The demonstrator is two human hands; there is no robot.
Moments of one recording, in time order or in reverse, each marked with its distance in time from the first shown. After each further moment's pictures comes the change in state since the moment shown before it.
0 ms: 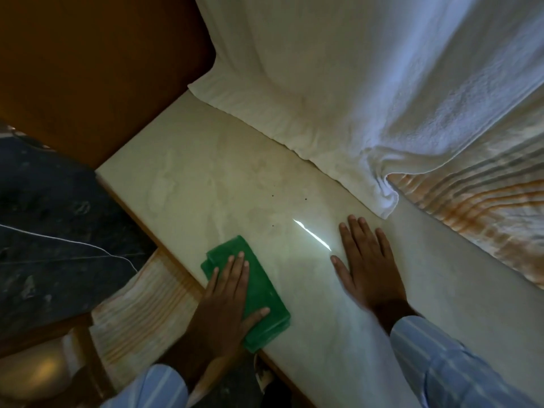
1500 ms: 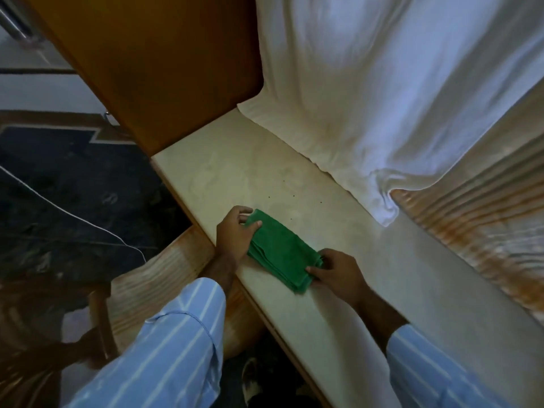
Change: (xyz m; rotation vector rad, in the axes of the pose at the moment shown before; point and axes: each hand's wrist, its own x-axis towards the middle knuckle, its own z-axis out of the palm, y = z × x) left_hand 0.030 -0.002 -0.082 -1.079 0.554 -0.532; right_hand -0.014 -0.079 -0.056 0.745 -0.350 0.177
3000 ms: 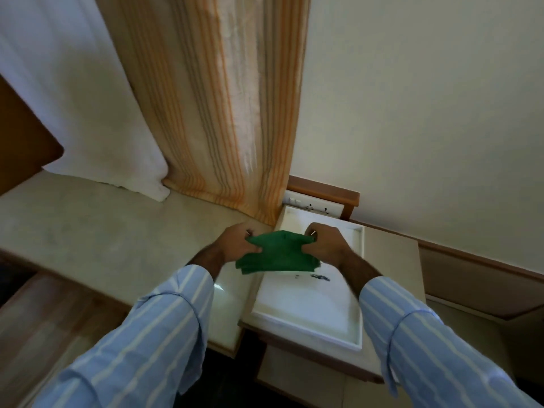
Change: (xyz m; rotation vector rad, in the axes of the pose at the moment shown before) left_hand -0.516 0.218 0.256 0.347 -0.832 0.516; right_hand -0.527 0.292 -0.278 -0.059 0.407 0.252
